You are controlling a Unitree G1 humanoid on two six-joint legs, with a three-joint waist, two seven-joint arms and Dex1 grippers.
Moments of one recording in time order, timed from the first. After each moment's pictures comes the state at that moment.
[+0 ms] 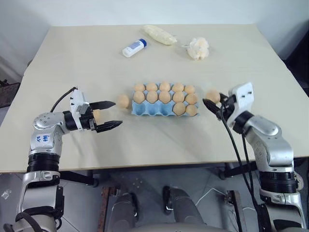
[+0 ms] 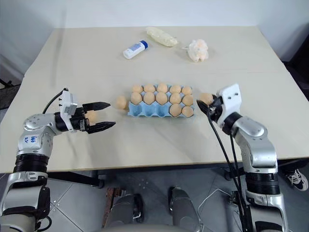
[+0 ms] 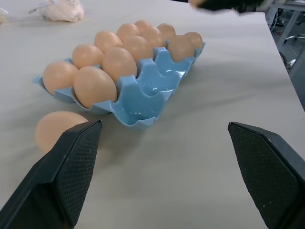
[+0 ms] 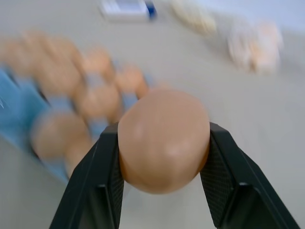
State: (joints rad) left arm -0.57 0.63 0.15 0.48 -0.36 0.09 -1.27; right arm -0.47 -0.47 -0.11 -0.18 0.32 0.53 0.53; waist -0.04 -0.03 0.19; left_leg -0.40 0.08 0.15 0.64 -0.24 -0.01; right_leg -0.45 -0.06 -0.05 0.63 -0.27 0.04
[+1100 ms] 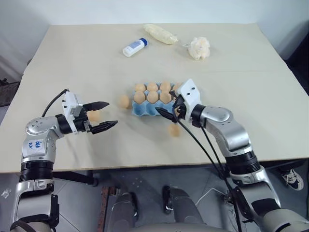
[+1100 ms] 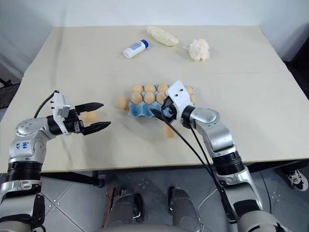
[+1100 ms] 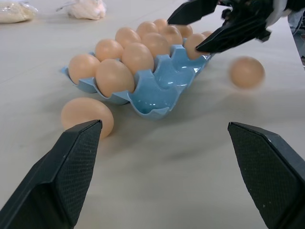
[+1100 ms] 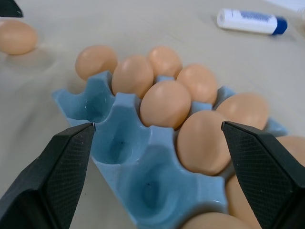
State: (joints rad) left arm -0.48 0.66 0.19 0.36 -0.39 0.13 -1.19; right arm -0.64 -0.37 0.15 -0.05 0.22 0.54 0.63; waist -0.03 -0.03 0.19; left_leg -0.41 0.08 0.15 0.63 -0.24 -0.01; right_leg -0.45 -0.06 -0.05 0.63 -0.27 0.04
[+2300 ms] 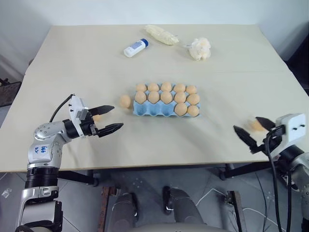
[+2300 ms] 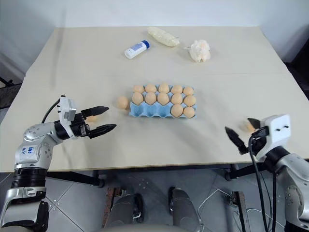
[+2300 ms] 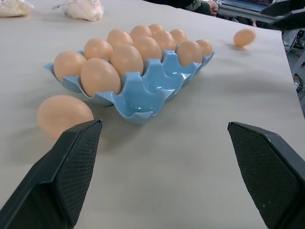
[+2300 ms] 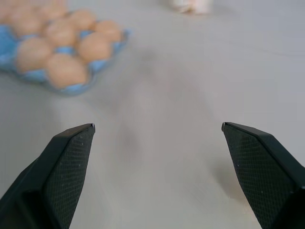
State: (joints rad) left arm -0.41 0.60 0.18 0.25 -0.43 0.22 -1.13; right arm 0.07 -0.59 -0.56 -0.44 0.48 0.61 0.55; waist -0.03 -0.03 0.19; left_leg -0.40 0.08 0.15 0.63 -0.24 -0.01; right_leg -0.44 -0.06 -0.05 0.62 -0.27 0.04
